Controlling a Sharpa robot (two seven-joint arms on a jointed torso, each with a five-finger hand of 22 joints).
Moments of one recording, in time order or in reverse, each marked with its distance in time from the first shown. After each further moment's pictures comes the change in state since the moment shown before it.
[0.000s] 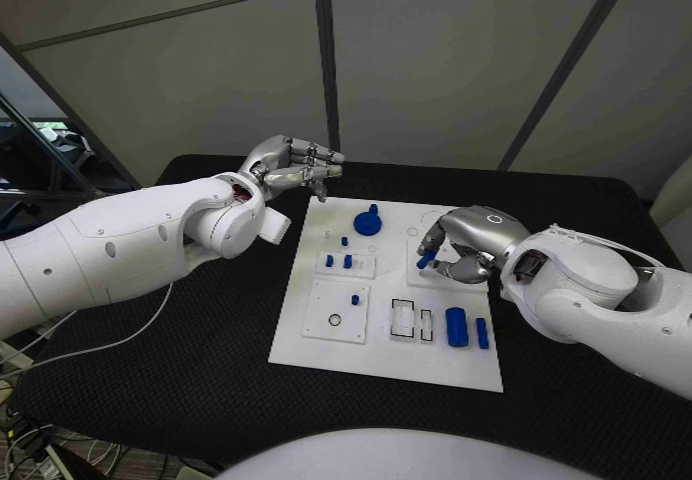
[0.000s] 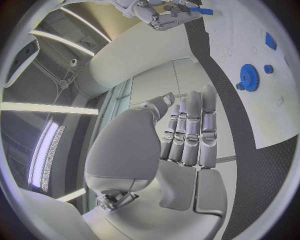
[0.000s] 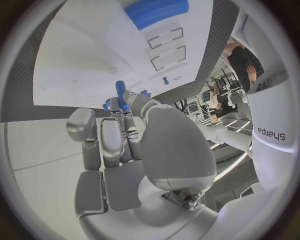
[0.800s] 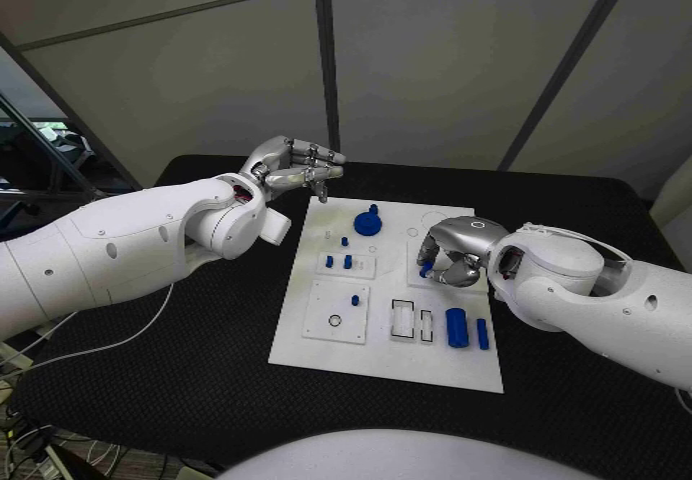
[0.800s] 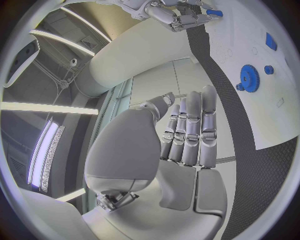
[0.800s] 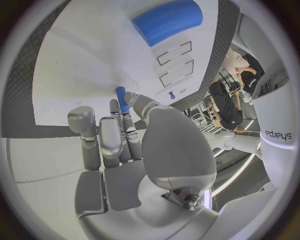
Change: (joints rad) left arm 0.000 0.003 0.000 0.001 0.000 0.000 0.001; left_hand 0.004 -0.004 0.000 0.000 0.000 0.000 0.000 0.000 0.000 0.004 -0.004 -0.006 -0.001 0.000 0.000 0.000 0.001 0.000 0.000 0.000 0.000 0.001; right arm 0.001 0.085 -0.009 -0.131 0.029 0.143 0.007; right_hand -0.042 -0.034 -0.042 0.023 0.056 -0.059 0.009 -0.028 -0.015 -0.084 0.020 -0.025 -0.012 0.004 0.018 -0.027 -0.027 0.000 -0.038 0.013 -0.050 -0.067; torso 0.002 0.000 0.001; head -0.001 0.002
